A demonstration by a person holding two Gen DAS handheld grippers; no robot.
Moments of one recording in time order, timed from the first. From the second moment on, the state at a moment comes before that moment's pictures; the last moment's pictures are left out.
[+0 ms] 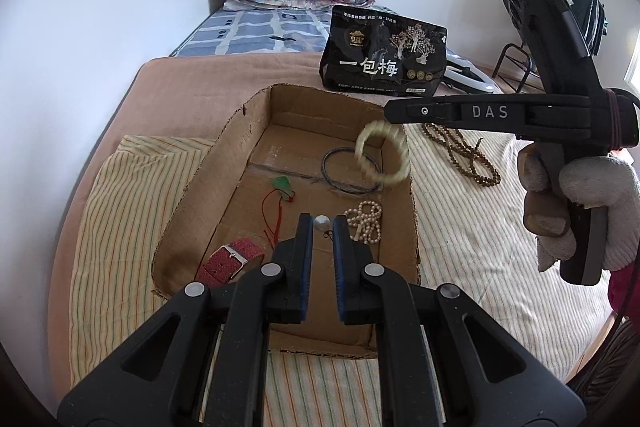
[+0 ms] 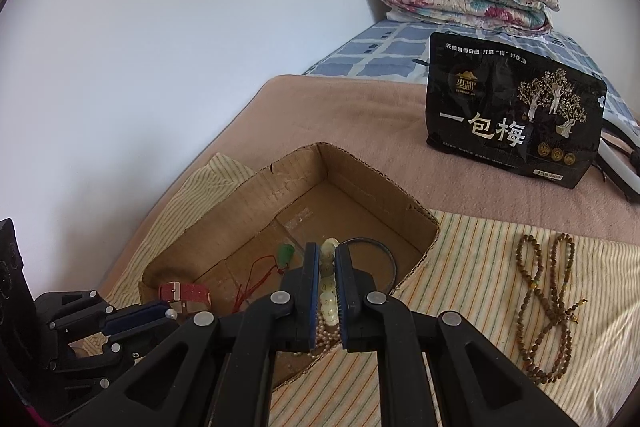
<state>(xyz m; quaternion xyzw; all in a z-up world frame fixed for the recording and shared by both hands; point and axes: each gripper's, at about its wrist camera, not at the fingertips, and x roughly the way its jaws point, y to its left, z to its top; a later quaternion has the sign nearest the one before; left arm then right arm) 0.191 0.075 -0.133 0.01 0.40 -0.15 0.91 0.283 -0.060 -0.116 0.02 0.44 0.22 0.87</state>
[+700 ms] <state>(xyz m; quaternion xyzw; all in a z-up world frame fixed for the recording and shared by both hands) 0.190 0.073 -0.139 0.02 0.40 -0.13 0.91 0.279 -0.050 -0.110 -0.01 0.42 0.20 0.89</state>
